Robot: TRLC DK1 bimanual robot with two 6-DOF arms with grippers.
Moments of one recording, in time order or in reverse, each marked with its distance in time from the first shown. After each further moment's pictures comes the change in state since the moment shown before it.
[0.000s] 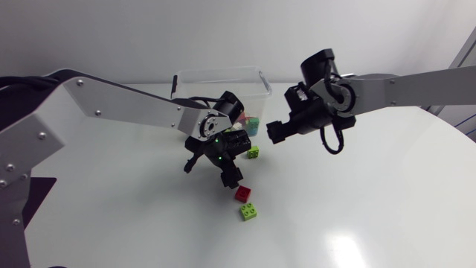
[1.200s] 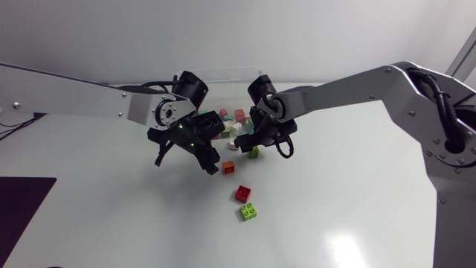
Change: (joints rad) left arm 0.130 -0.210 -0.164 0.078 0.072 -0.018; right arm 0.139 0.385 0.325 -0.134 0.109 0.212
